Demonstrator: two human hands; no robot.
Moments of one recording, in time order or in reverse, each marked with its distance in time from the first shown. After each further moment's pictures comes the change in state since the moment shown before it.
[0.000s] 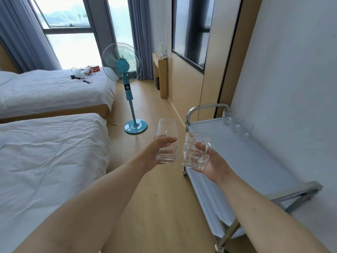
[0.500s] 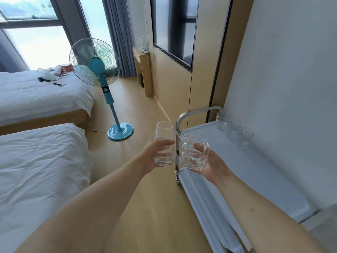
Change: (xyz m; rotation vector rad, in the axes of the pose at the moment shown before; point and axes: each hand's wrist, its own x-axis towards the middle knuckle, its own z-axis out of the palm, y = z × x) left_hand 0.181 0.054 0.011 0.040 -0.057 -0.076; right_hand 0.145 -0.044 -0.059 0.065 0.213 0.015
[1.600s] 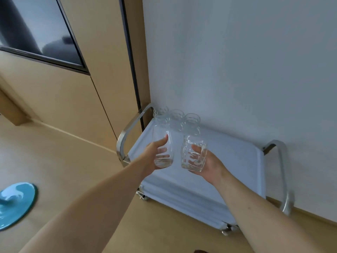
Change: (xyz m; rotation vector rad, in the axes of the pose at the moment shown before) left_hand 0.290 0.067 0.079 0.350 -0.635 -0.368; right_hand 0.127 -0.026 -0.046 0.405 0.890 -0.142
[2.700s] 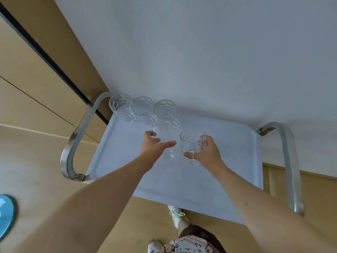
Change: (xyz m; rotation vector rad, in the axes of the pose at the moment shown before) left_hand 0.219 -0.012 0.095 0.534 0.205 0.022; right_hand 0.161 -0.031 -0.128 -0.576 0.355 -0.204
